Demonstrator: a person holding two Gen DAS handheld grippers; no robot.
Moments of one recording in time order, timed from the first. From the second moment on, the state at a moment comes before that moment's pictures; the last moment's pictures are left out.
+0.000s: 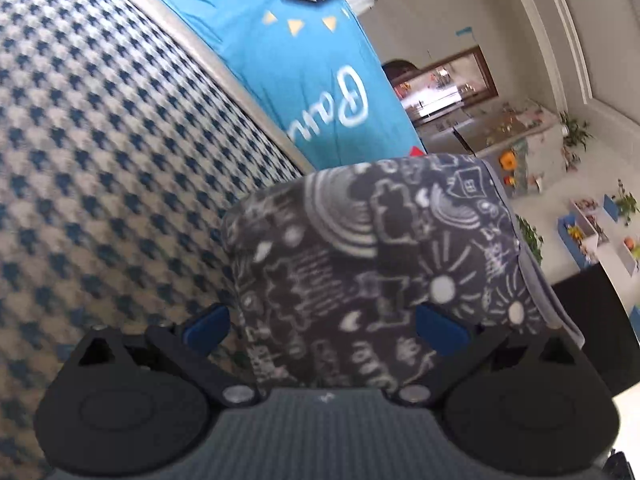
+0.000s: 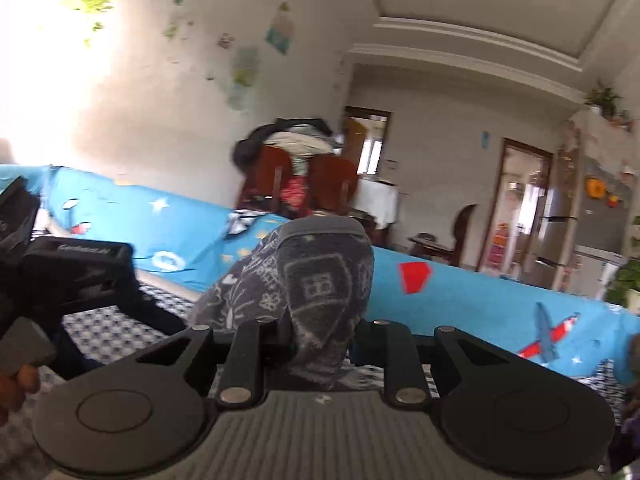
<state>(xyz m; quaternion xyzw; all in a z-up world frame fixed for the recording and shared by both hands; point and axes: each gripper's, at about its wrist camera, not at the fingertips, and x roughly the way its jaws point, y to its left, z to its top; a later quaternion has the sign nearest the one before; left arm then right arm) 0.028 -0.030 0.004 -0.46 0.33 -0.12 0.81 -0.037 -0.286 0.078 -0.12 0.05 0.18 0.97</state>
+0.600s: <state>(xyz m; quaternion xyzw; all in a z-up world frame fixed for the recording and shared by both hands) 0.054 -0.090 -0.023 -0.39 0.39 -0.14 0.82 0.034 -0.370 0.031 -0.07 0.20 0.10 0.97</state>
